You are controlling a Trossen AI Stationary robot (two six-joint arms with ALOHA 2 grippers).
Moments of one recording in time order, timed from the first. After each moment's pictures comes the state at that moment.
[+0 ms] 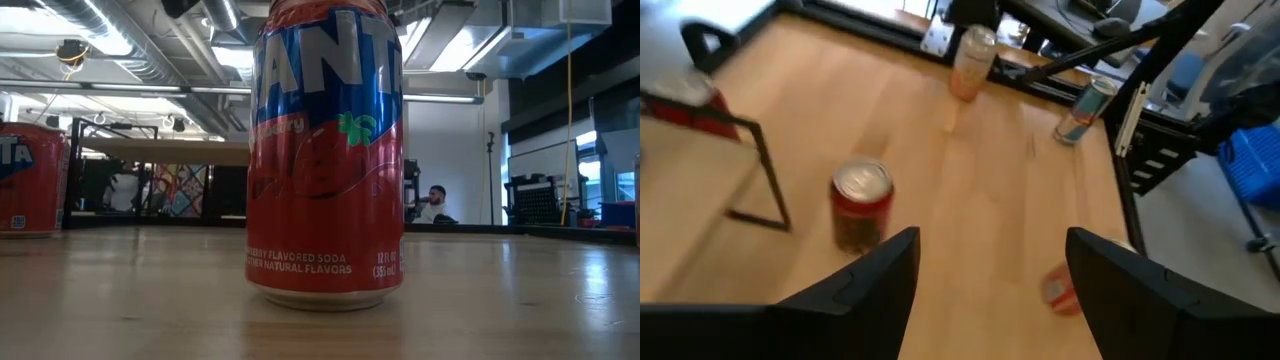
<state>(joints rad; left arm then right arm) -0.07 1.00 1.12 -0.64 -0.04 -0.38 0.01 1.76 2.13 -1.23 -0.24 -0.10</state>
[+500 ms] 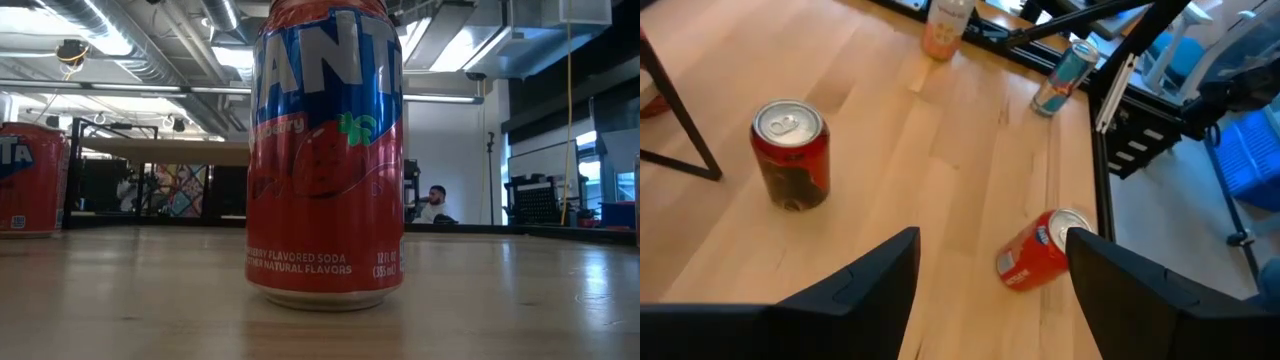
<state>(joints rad) -0.36 1.09 1.11 -0.62 -0.27 -0.60 0.27 1.67 2.13 -1.41 -0.10 0.10</state>
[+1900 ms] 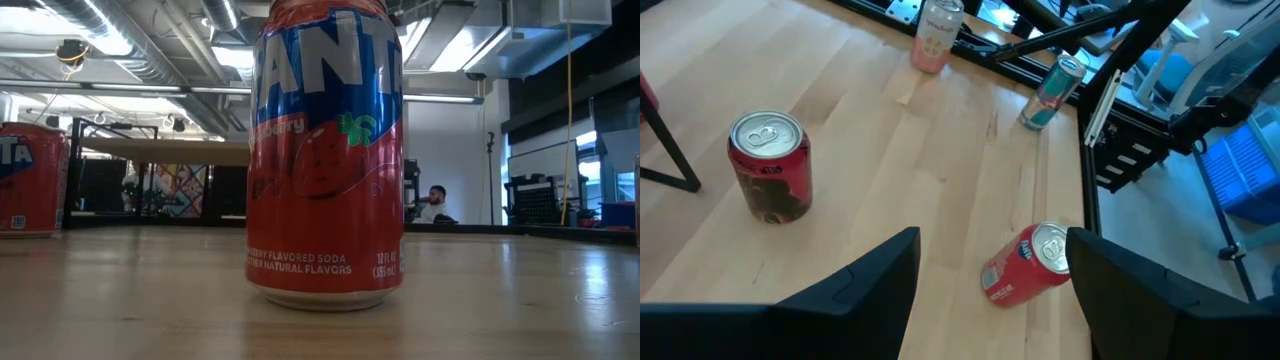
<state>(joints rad) -0.39 1.11 1.11 -0.56 -0.31 -0.63 0.92 1.36 1.39 -1.31 -0.06 1.33</state>
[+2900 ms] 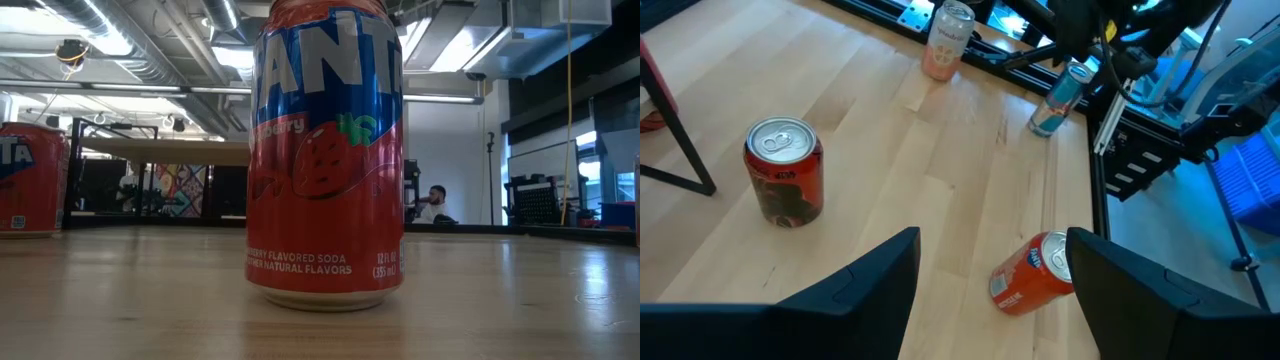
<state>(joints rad) -0.39 1.11 1.11 -0.56 -0.34 -0.63 0.99 1.48 1.18 -1.14 -0.10 1.77</state>
